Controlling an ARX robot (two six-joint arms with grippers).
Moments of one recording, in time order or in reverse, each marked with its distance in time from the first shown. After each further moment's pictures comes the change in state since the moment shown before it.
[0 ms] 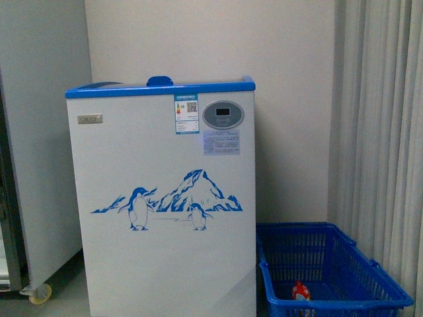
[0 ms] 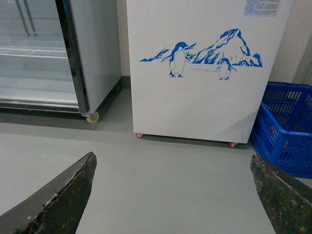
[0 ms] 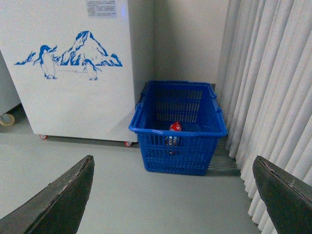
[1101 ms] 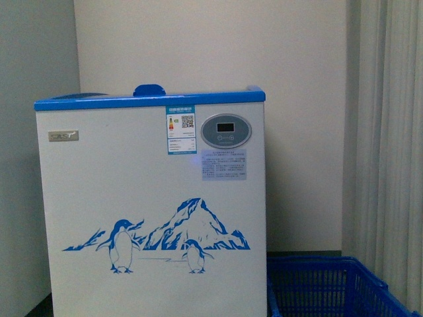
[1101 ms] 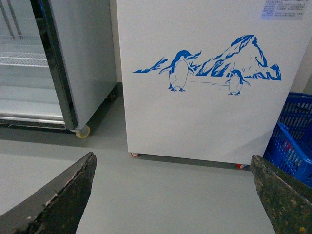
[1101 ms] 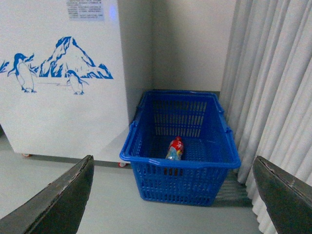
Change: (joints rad) left arm 0.000 0.000 0.000 0.000 0.000 0.000; right arm 0.000 0.000 0.000 0.000 0.000 0.000
